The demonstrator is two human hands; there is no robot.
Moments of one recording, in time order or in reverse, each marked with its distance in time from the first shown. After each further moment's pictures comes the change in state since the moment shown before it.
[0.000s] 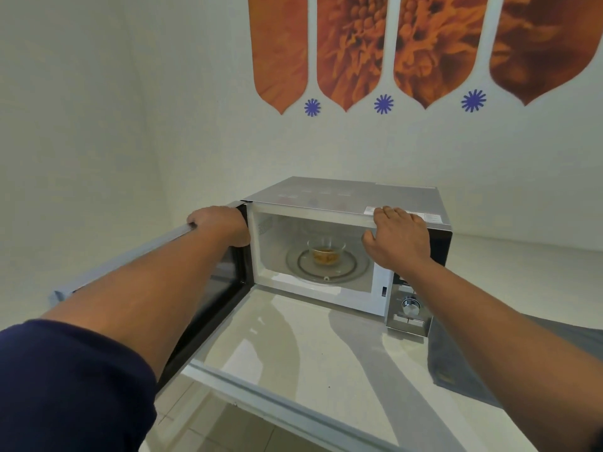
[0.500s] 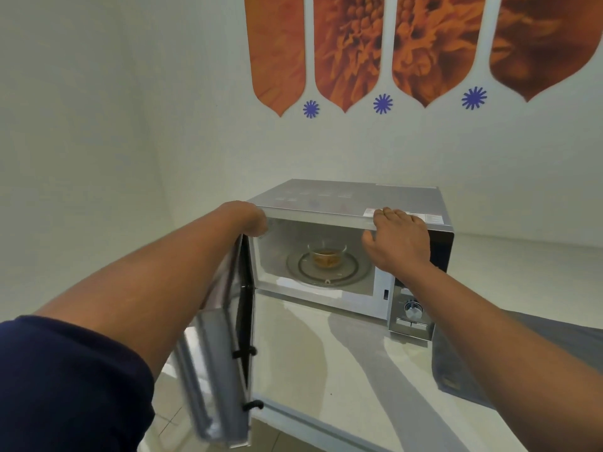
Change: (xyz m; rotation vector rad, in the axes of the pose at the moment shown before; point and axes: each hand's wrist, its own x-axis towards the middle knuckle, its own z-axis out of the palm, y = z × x) left_hand -0.006 0.029 -0.038 -0.036 -0.075 0.234; right_hand 0.003 -0.001 0.005 0.055 0.043 0.022
